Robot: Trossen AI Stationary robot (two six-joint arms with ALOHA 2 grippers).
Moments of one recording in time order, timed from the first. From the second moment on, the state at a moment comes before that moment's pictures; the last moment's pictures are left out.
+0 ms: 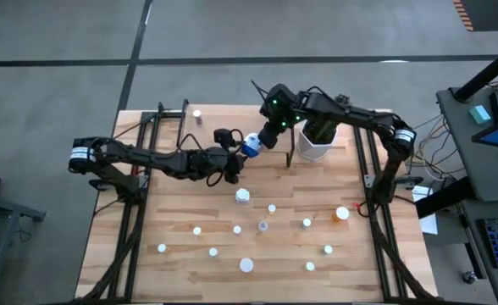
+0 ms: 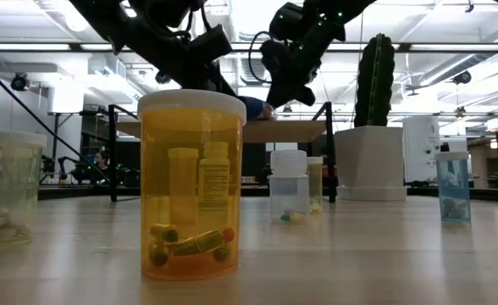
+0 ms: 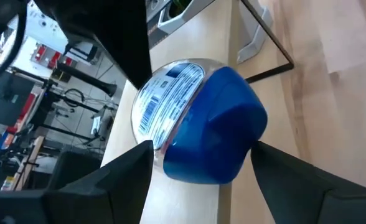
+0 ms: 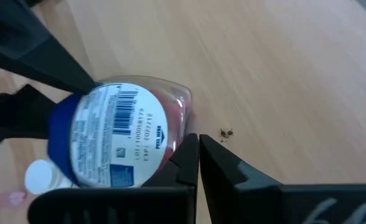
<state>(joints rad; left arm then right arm) 0.08 1.48 0.85 0.20 -0.55 0.64 -0.45 1.81 1.60 -0.72 -0.23 0.14</state>
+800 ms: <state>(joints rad) 0.10 1.49 0.94 0.30 -0.57 0.61 -0.44 1.81 1.60 -0.72 -0.23 0.15</state>
